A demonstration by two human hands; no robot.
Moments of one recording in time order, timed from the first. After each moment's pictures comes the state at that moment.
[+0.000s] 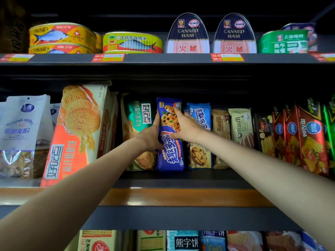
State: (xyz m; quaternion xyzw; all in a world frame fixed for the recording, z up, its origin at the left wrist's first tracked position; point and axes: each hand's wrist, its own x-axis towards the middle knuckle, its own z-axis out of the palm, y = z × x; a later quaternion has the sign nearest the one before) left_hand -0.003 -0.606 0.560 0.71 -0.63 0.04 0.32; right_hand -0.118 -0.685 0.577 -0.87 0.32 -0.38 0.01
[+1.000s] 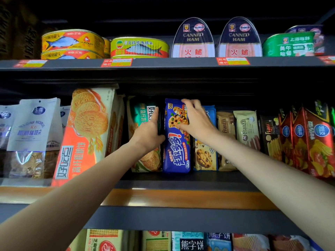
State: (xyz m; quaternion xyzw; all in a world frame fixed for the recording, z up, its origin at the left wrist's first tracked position) left_hand -0.001 -0.583 0.559 0.69 -0.60 0.14 0.39; right_hand -0.129 -0.673 0.582 -0.84 0.24 -0.49 -0.06
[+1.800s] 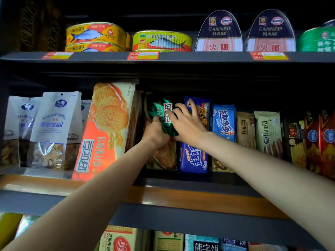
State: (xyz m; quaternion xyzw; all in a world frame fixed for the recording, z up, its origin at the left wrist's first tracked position) left_hand 0.024 -0.590 0.557 0.71 -0.51 0.09 0.49; right_hand -0.067 -0.667 0.577 -0.82 0.24 -0.30 -0.42
